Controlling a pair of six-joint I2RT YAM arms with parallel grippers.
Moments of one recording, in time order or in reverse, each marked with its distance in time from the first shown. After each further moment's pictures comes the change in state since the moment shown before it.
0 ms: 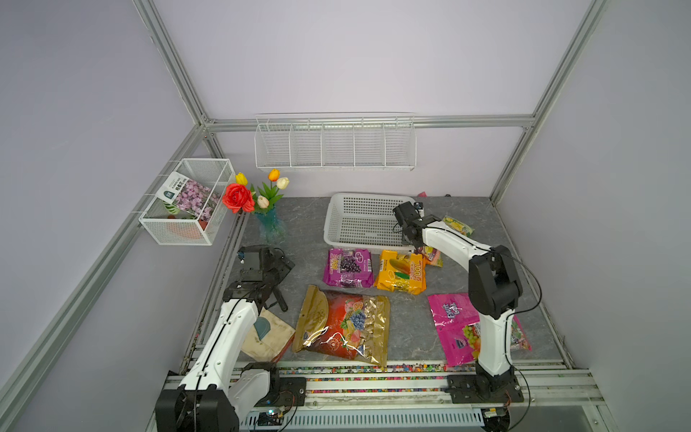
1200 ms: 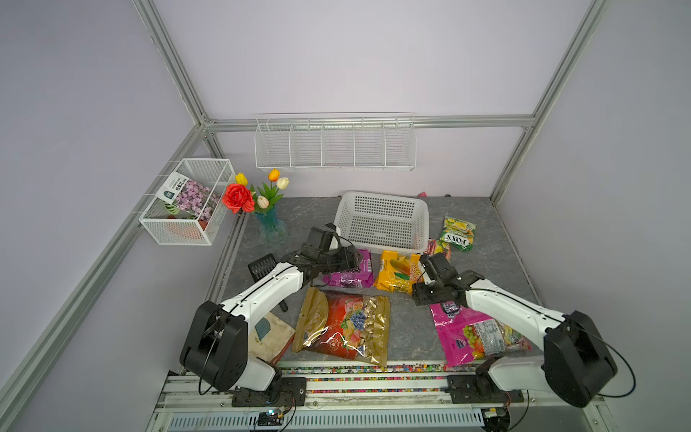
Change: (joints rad) left arm -0.464 0.423 0.268 0.165 0.290 0.244; right arm 0.103 -0.669 -0.842 0.193 -0.492 -0.159
